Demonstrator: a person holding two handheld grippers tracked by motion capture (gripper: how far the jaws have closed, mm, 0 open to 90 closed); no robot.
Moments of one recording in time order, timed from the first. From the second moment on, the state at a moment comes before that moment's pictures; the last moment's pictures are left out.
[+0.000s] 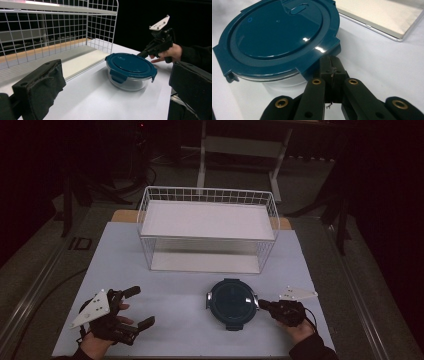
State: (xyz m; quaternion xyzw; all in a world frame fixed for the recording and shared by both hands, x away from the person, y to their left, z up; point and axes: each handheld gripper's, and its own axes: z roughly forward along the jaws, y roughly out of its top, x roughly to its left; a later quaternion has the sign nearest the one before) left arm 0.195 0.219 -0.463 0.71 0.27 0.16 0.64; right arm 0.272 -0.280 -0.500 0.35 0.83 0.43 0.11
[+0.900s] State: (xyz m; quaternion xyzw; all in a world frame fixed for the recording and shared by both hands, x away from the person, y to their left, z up) left arm 0.196 0.220 -0.464 0.71 0.27 0.16 0.64; right arm 0.209 -0.225 -0.499 0.27 0.86 0.43 0.03
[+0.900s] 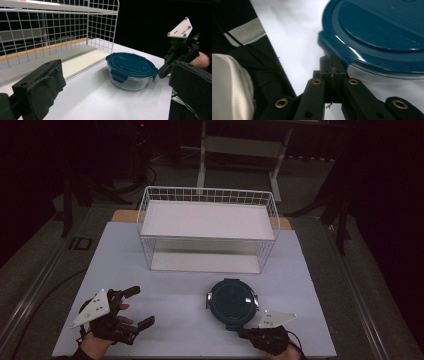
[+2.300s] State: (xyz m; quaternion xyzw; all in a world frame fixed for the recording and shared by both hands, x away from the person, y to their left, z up) left arm 0.196 0.218 -0.464 0.71 0.27 0.16 0.63; right arm 0.299 -0.283 -0.492 0.36 0.81 0.43 0.13
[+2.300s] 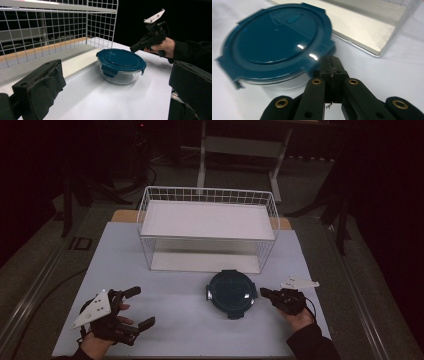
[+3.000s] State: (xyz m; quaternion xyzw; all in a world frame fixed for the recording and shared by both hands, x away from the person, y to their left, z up) left arm 0.197 0.214 -0.466 0.72 0.27 0.16 0.62; right arm 0.304 -0.265 -0.502 0.37 0.82 0.43 0.13
